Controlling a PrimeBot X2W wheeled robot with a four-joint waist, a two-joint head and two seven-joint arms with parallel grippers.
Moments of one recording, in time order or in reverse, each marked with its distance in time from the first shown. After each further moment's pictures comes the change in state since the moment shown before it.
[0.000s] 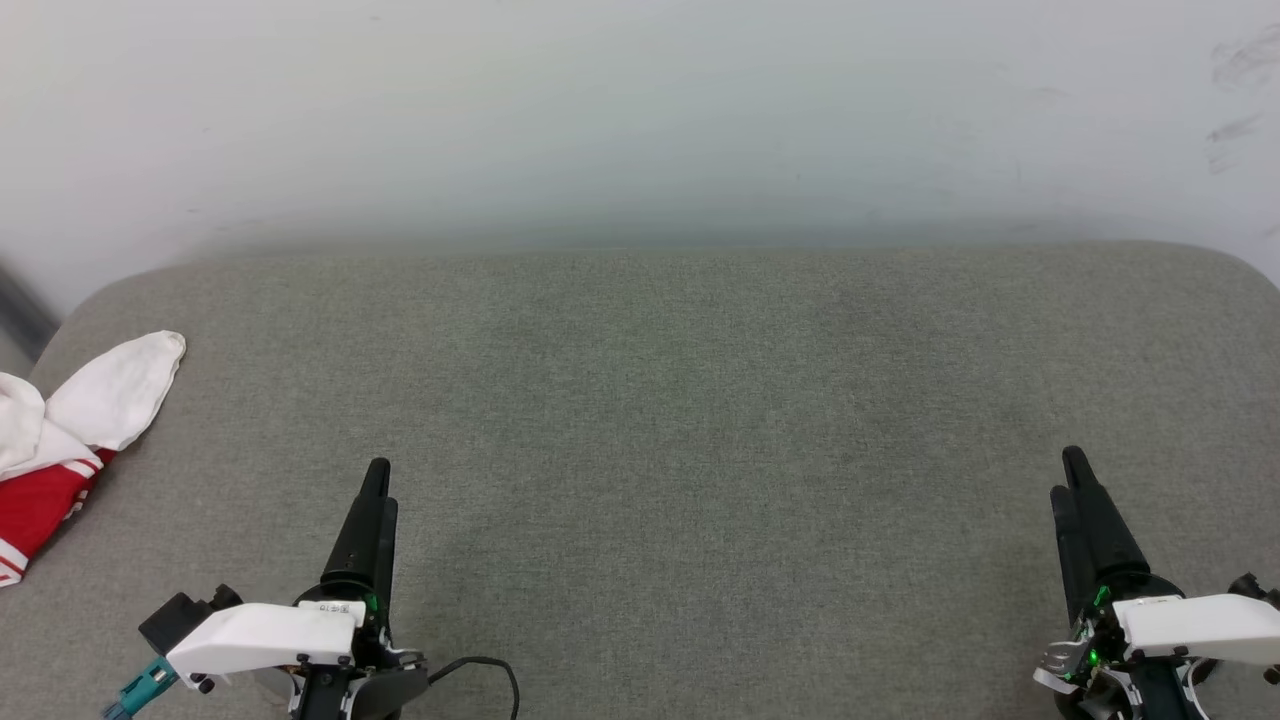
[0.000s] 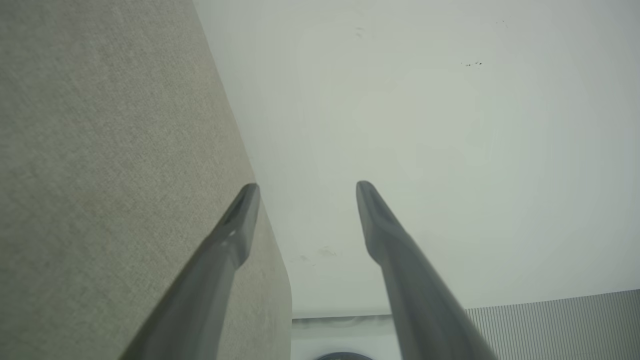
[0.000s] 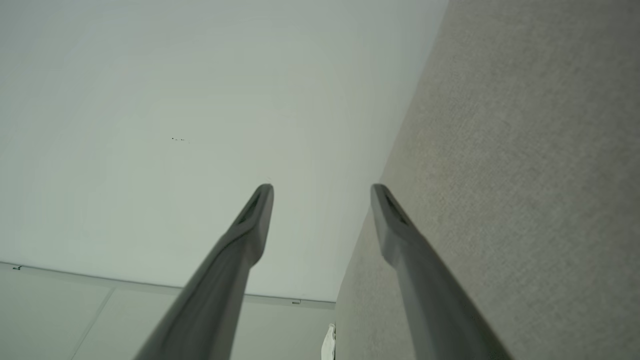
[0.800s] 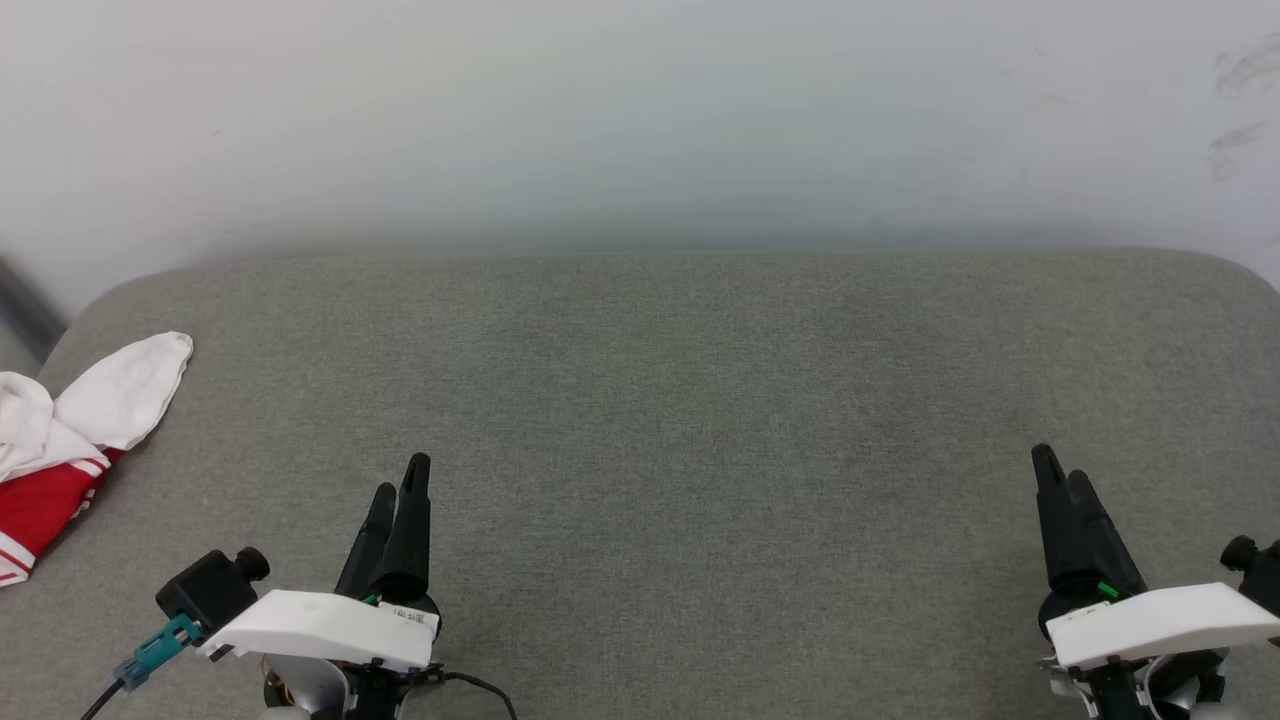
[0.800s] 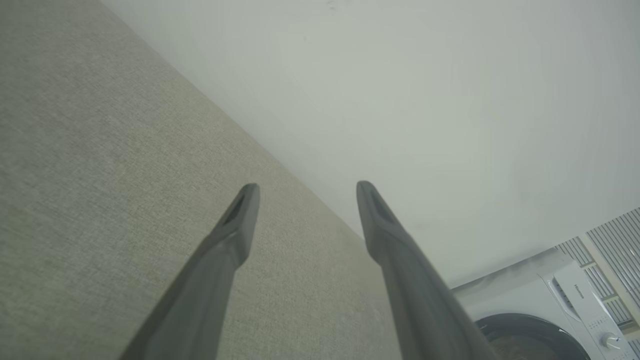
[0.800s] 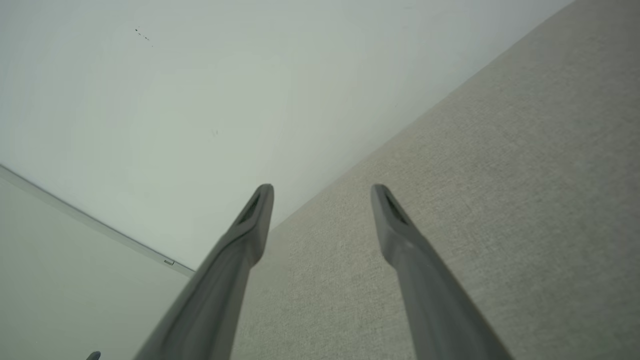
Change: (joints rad) left arm 0.000 0.008 -0.057 -0.032 0.521 0.000 -0.095; right arm 0.021 0.001 0.018 -0.072 -0.599 0.000 -0.072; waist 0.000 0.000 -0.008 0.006
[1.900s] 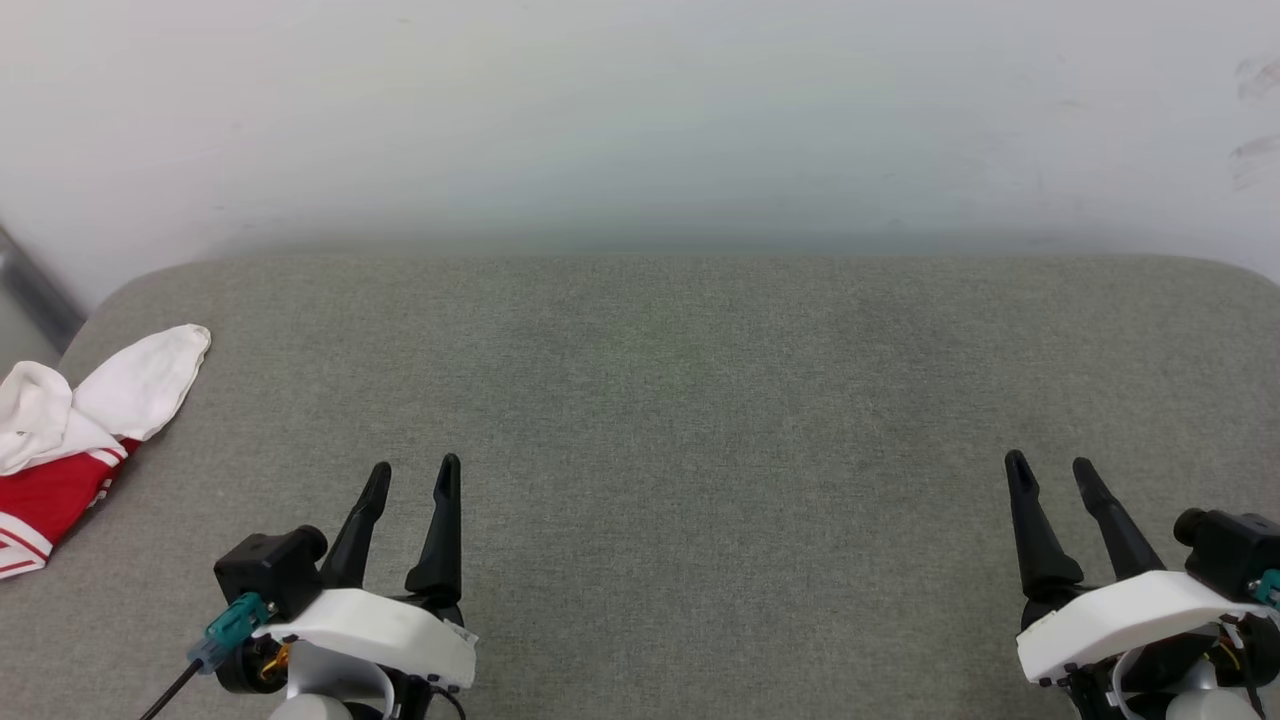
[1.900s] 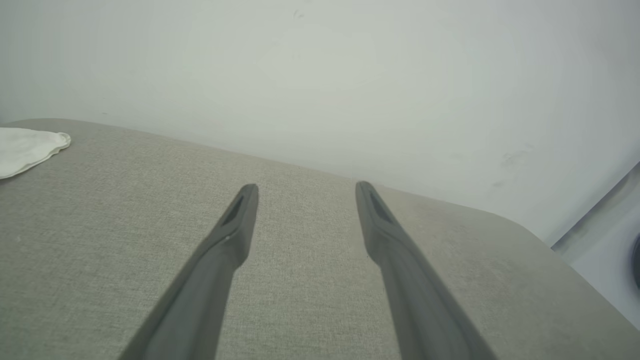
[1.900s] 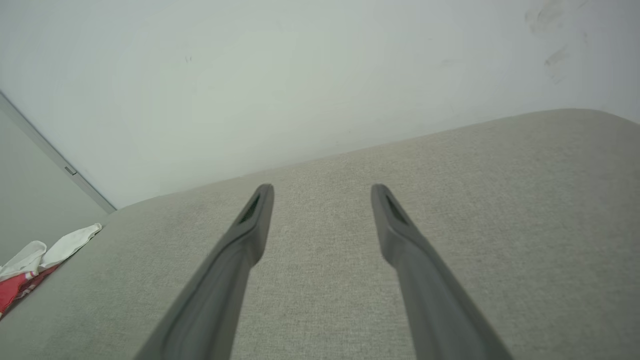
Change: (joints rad) left arm -0.002 0.048 -0.073 -0.014 0.538 0.053 -0.097; right arm -0.001 0.000 -0.001 -0.041 -0.491 0.000 0.028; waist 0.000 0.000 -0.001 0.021
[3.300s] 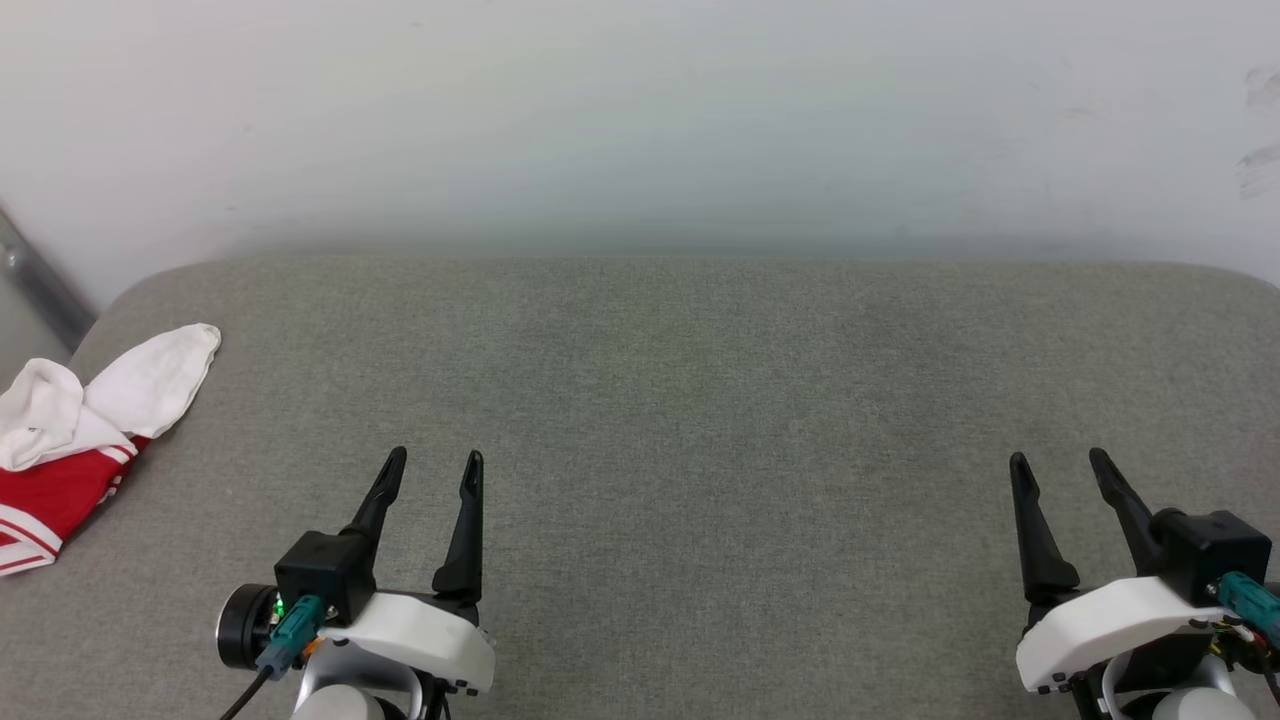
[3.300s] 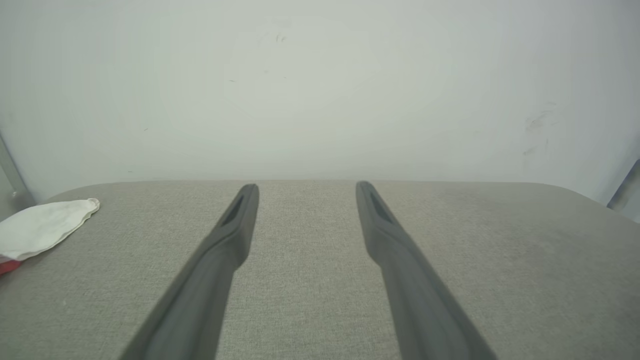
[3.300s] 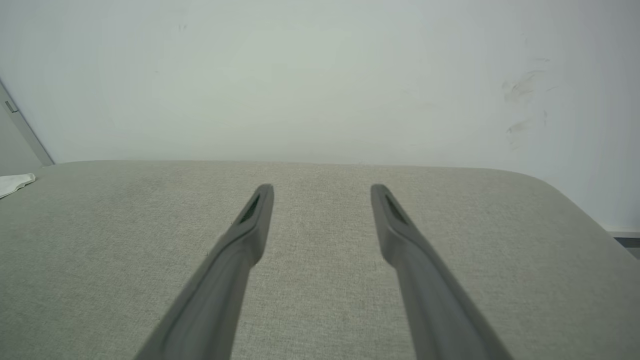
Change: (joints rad) left arm -0.032 -0.026 0.003 0.059 0.270 -0.007 -0.089; right arm 0.001 0.000 -0.014 -0.005 -0.289 0.000 -0.053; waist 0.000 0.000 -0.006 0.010
